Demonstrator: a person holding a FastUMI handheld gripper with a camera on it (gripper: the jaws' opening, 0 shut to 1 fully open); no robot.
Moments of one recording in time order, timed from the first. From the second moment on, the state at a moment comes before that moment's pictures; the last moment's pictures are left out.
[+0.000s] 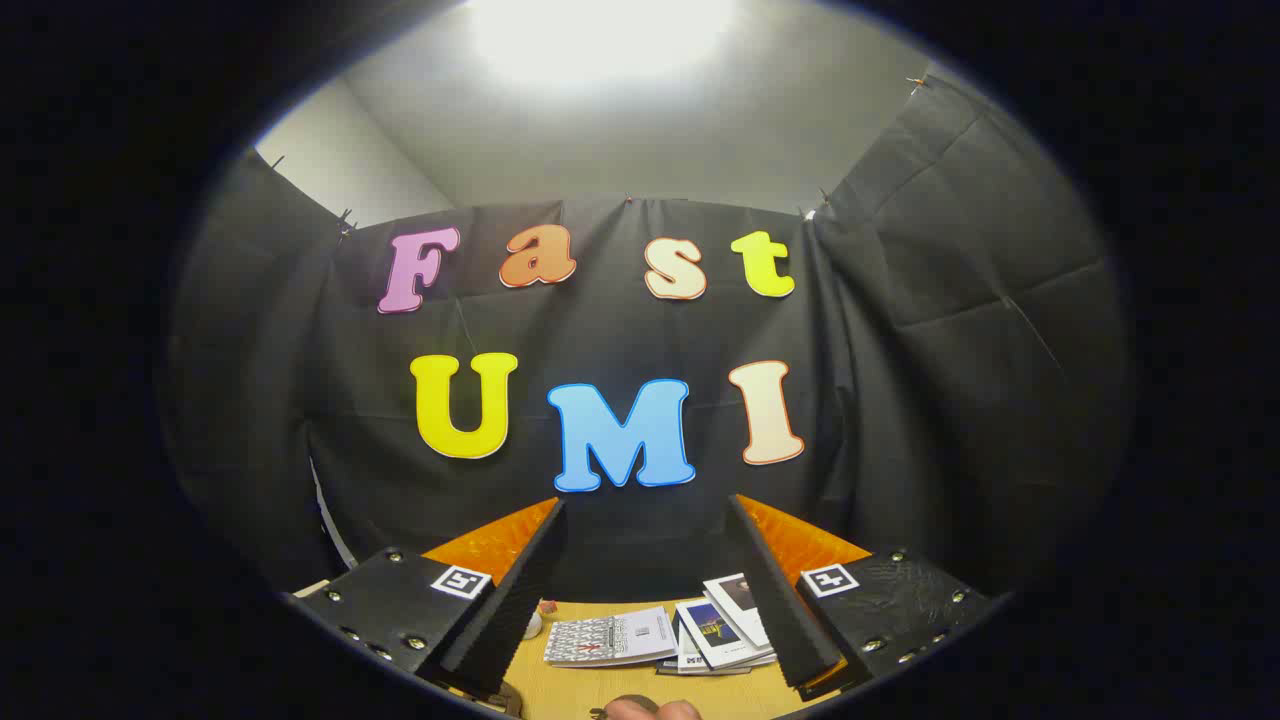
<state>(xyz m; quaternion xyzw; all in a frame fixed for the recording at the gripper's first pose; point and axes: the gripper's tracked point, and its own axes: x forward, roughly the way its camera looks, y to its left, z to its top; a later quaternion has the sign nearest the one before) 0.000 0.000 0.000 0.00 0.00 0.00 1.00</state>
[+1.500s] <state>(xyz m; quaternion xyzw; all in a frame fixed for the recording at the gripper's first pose) 0.016 0.057 -0.102 0.02 0.09 0.05 0.99</state>
